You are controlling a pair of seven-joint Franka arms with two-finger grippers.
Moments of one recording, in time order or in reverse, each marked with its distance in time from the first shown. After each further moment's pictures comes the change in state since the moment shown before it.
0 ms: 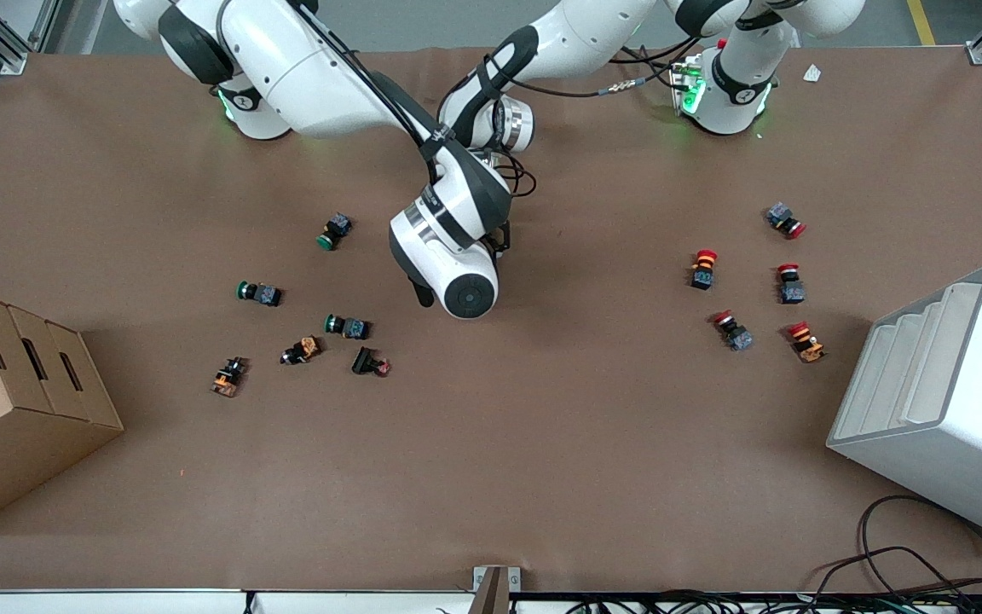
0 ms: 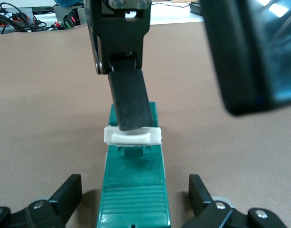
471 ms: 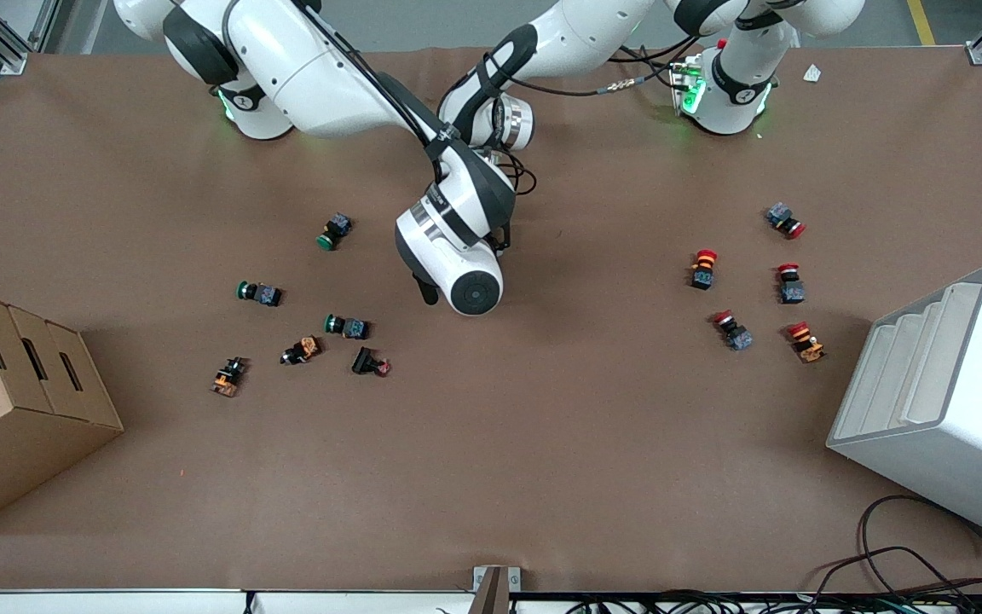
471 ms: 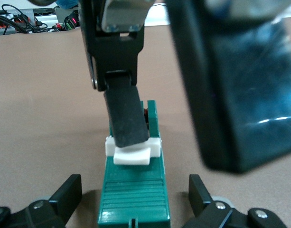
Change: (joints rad) left arm -0.005 0.000 0.000 -0.004 0.000 -0.008 -0.004; right arm 0.016 0.010 0.000 -0.009 0.000 0.021 0.000
